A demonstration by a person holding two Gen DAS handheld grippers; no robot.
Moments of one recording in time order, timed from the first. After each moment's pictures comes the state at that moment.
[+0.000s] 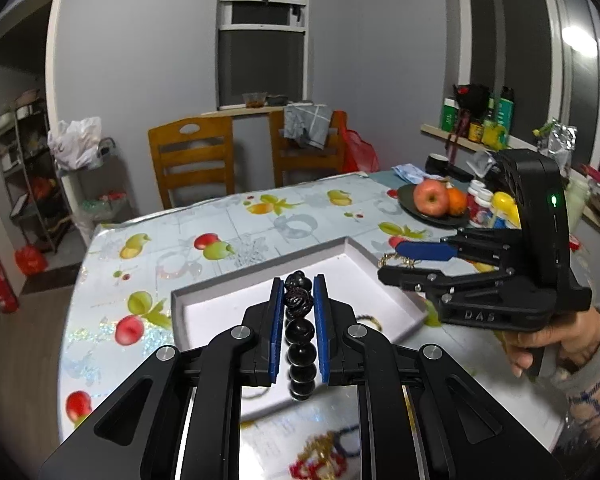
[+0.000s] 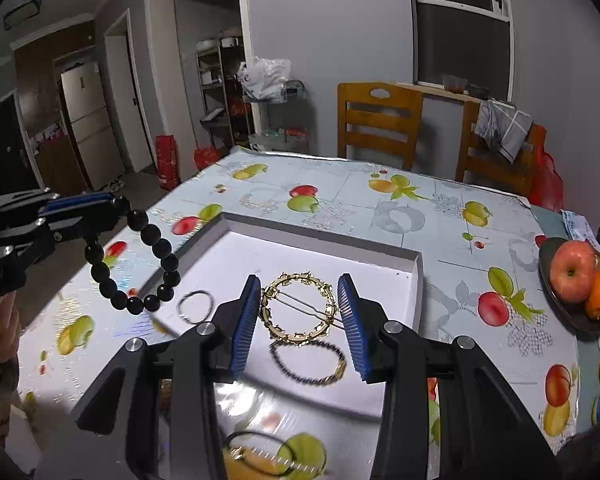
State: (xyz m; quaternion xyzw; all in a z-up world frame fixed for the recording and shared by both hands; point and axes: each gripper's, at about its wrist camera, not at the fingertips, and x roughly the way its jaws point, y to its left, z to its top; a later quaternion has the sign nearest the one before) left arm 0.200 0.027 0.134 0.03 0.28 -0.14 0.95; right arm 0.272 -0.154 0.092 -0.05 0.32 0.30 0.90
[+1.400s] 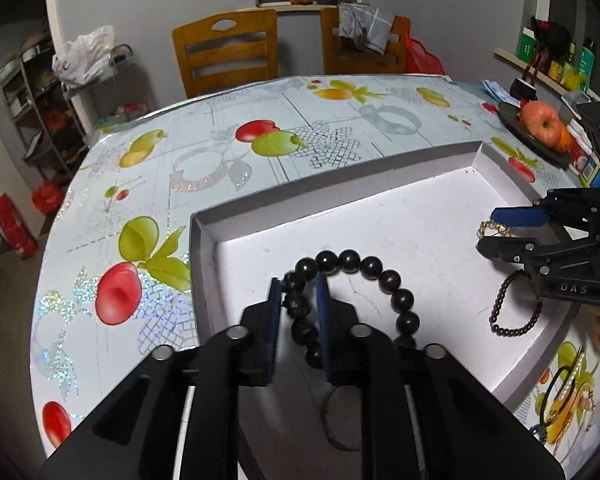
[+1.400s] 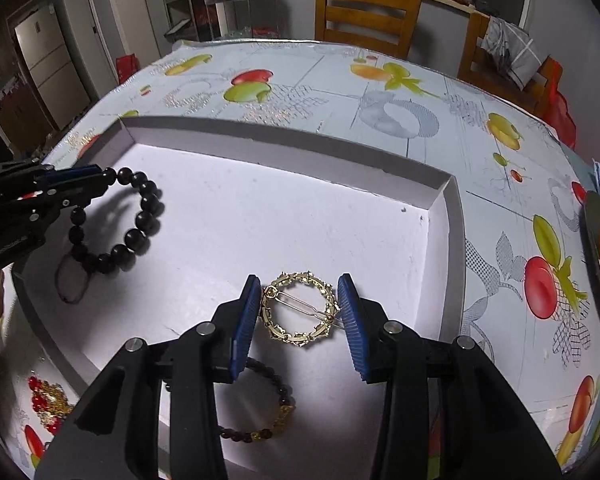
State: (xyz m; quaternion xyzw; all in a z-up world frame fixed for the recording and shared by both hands) left arm 0.324 0.077 0.015 0.05 0.43 -0.06 0.90; right arm 0.371 -0.122 -0.013 -0.11 0.47 0.24 0.84
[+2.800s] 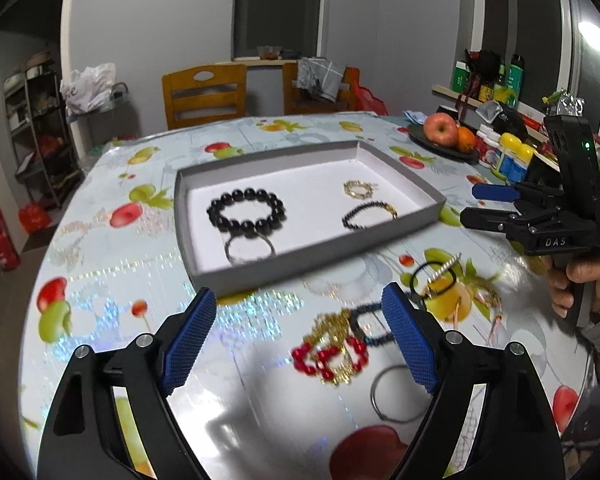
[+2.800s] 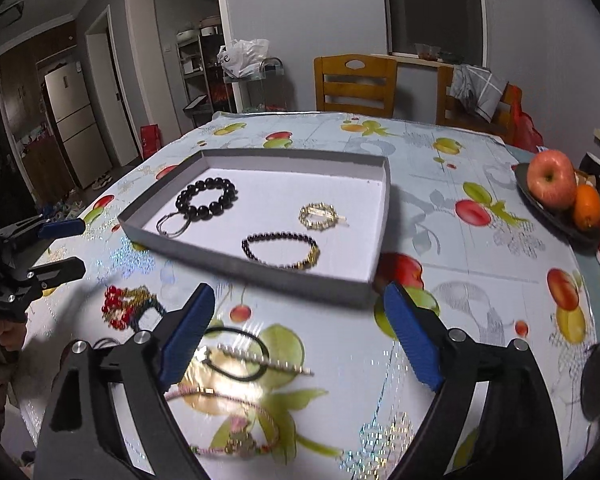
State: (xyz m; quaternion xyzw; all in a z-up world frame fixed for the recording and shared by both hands) left arm 0.131 0.045 0.035 0.02 0.34 -0.12 0.93; right arm 0.211 -0.211 0.026 -0.04 0.35 0.27 0.90
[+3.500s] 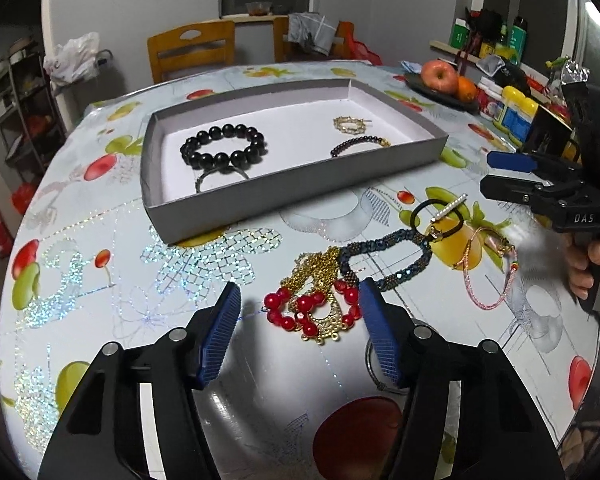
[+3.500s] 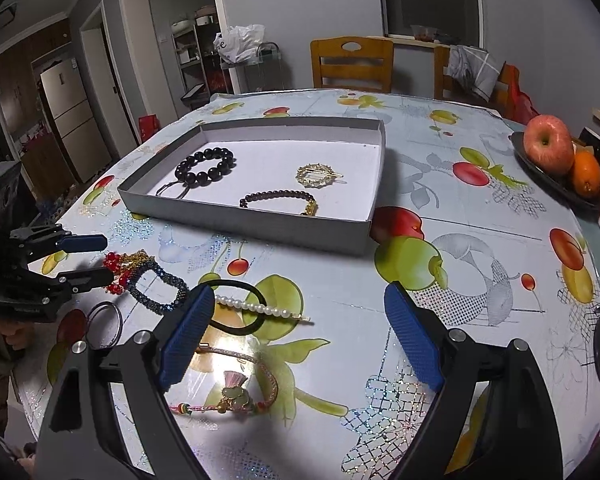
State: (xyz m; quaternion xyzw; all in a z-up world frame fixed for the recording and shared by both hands) left arm 0.137 0.031 -0.002 0.04 0.41 -0.13 0.90; right arm 0.197 -0.220 0.005 -0.03 0.38 0.27 0.89
